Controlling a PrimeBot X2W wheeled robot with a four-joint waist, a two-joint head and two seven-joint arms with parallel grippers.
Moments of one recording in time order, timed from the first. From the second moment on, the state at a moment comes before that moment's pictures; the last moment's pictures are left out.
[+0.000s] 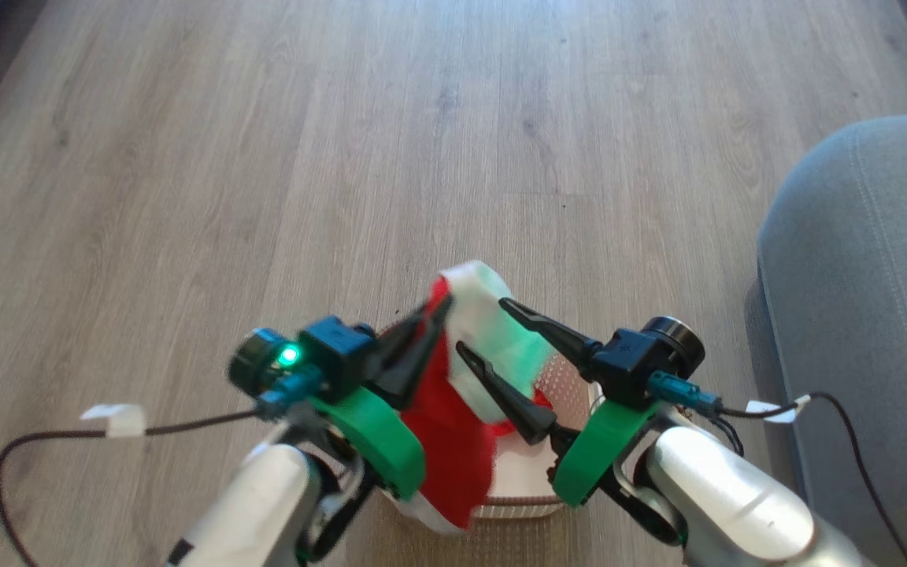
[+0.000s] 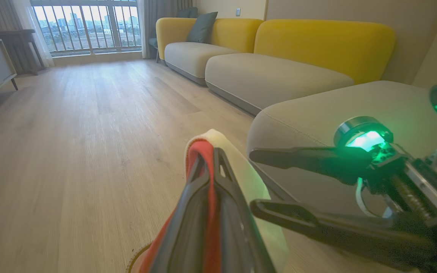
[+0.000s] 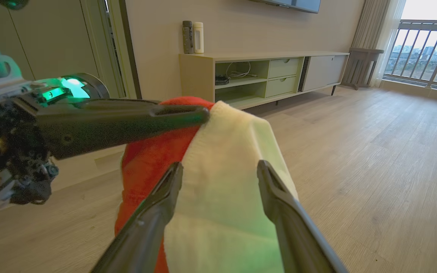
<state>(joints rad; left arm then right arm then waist) -0.31 0.18 -0.60 0.10 -0.39 -0.05 -0.09 -0.42 -0.23 0.77 0.32 0.42 0.13 -0.26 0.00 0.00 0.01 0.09</state>
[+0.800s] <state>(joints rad) -0.35 0.17 -0.72 0.08 -0.50 -0.11 -0.10 -0.52 -0.31 0.94 0.30 0.71 0.13 -0.25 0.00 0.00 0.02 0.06</state>
